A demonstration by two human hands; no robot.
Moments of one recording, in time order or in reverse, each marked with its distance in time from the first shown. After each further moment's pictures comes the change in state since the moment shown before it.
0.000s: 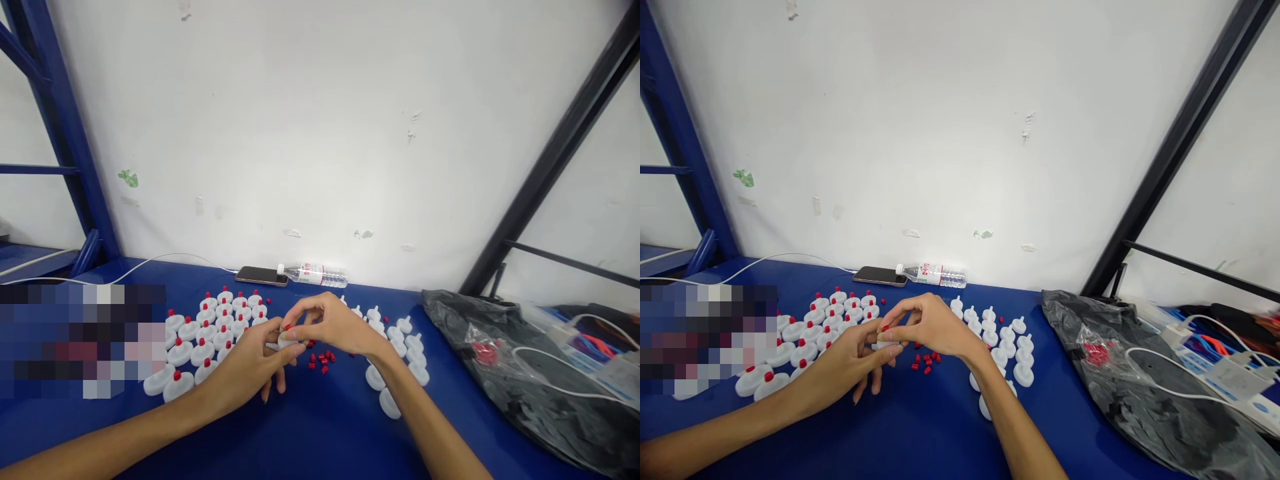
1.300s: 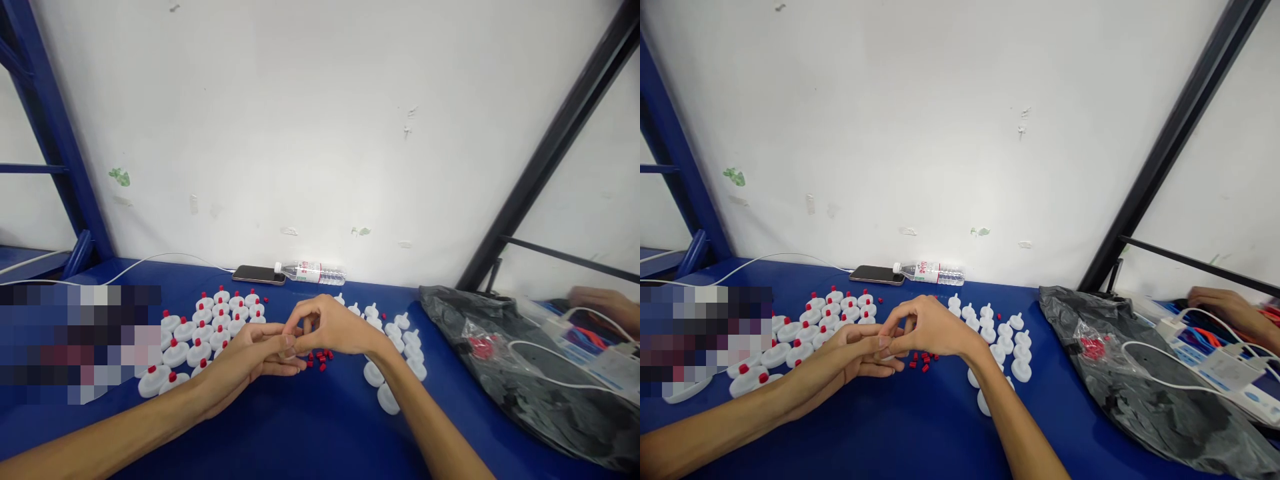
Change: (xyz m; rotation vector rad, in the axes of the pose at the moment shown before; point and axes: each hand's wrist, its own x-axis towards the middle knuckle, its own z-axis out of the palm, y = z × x) left_hand -0.009 0.017 -0.004 -0.434 -0.080 -0.114; right_hand -0.002 0.003 -0.003 -0.079 -0.087 -0.025
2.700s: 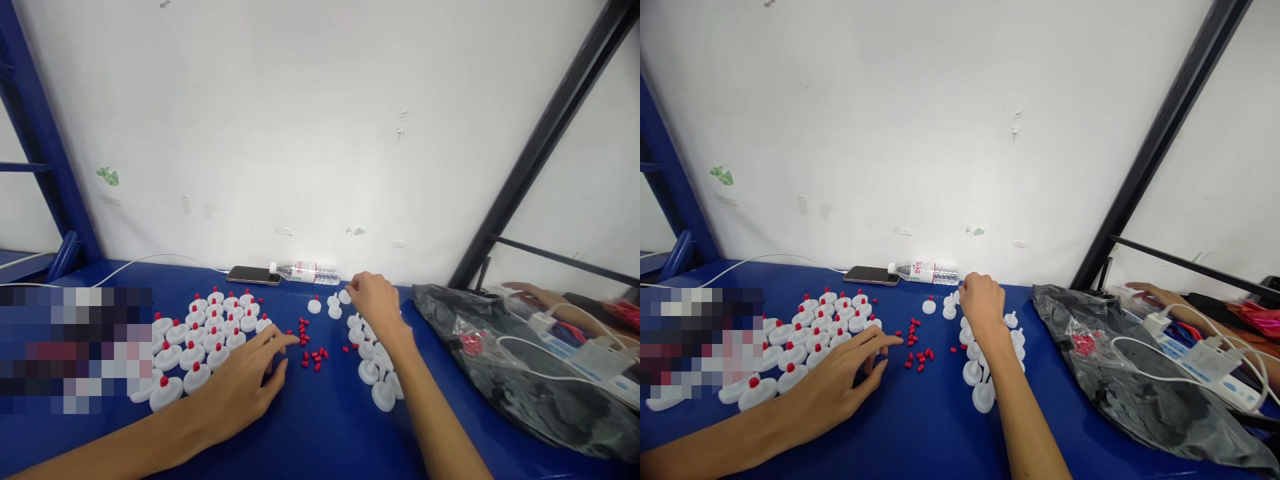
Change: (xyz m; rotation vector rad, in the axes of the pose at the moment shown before) left_hand 0.001 -0.028 -0.009 0.997 0.102 0.427; right_hand -0.017 0.025 -0.047 -0.799 0.659 0.657
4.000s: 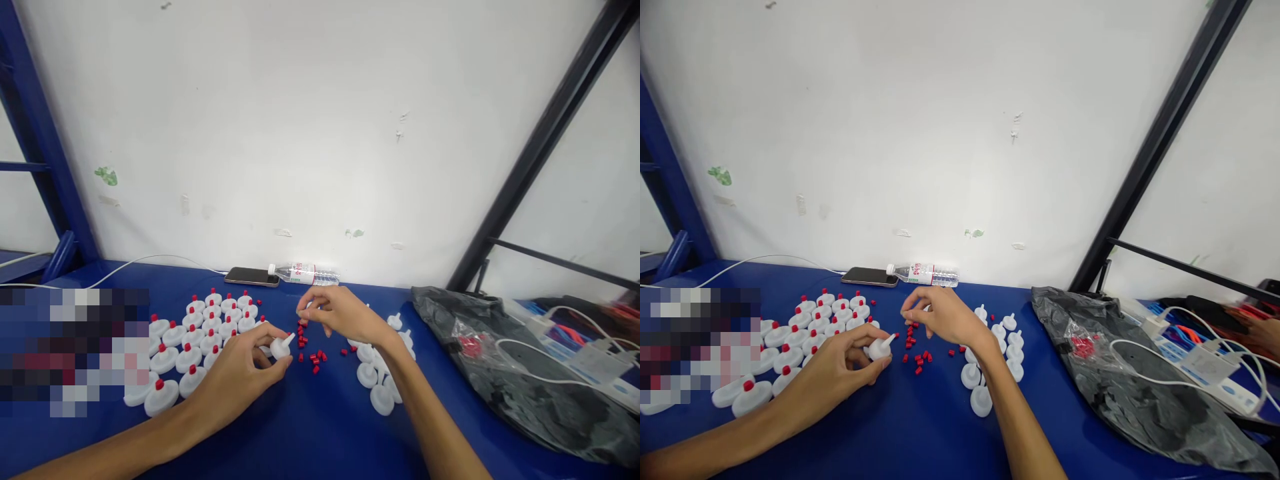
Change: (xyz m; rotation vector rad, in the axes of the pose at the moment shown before) left_hand 0.008 0.002 0.000 -0.314 0.038 -0.288; right_hand -0.019 -0.026 -0.004 0.652 -0.488 -0.520
